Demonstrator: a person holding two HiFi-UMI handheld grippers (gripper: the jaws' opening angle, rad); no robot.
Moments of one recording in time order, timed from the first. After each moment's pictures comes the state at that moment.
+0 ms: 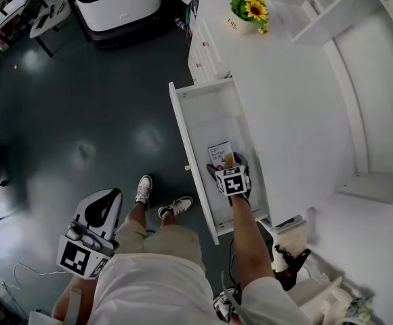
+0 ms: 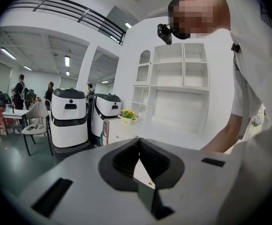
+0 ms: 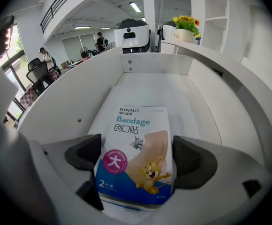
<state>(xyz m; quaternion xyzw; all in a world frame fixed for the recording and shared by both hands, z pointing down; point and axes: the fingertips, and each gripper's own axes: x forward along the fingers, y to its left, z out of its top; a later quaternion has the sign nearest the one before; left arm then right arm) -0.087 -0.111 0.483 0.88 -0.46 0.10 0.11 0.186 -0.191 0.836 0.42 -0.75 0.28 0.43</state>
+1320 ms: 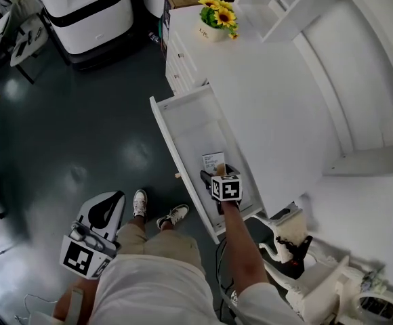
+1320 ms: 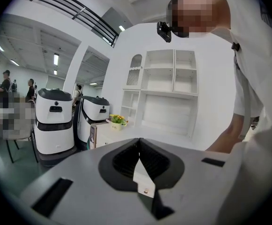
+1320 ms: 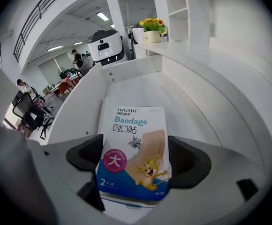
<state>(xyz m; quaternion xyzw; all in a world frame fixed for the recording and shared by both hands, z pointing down) -0.078 -0.126 0.465 0.92 -0.38 0.07 0.10 0.197 -0.164 0.803 0.51 -0.69 0.37 0.34</state>
